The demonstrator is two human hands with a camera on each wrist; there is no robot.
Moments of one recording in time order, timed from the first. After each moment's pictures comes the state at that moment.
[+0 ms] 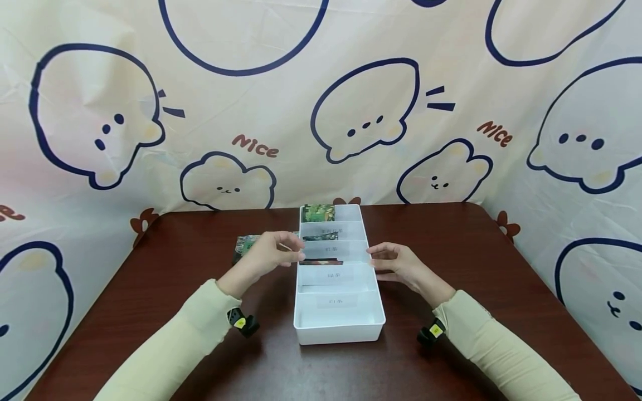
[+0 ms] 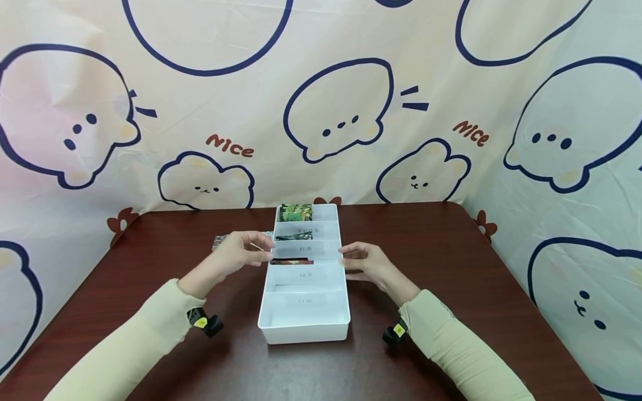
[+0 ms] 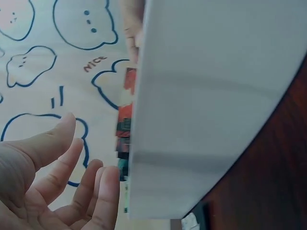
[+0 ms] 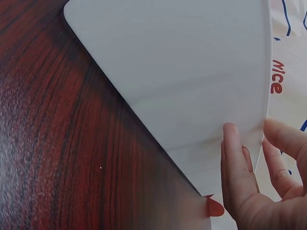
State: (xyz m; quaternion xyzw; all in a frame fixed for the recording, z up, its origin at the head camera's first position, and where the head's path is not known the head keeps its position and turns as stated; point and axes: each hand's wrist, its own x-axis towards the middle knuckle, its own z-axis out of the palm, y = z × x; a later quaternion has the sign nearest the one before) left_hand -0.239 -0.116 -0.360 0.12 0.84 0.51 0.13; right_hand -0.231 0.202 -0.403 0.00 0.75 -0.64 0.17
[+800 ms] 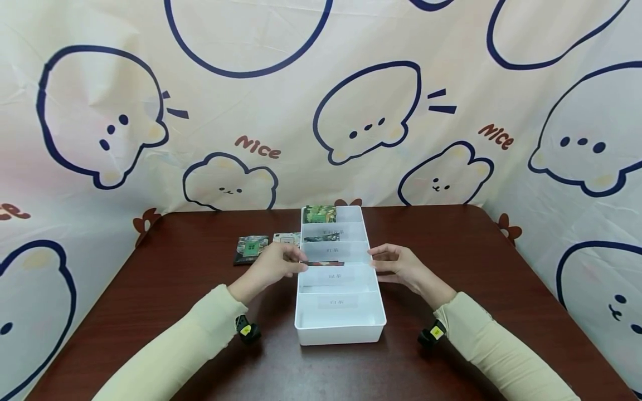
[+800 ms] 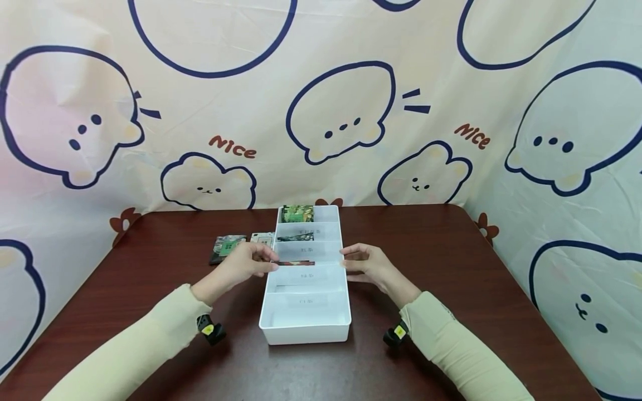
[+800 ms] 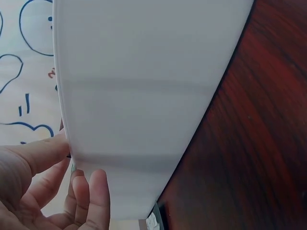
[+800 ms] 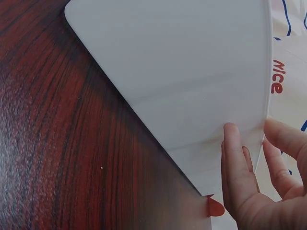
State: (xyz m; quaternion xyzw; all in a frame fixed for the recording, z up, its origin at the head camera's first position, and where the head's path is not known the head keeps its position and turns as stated) left_hand -0.237 -0.108 -0.386 0.11 0.87 0.47 0.11; right_hand -0.231 0.203 -0.403 0.00 0.75 -0.64 0.17
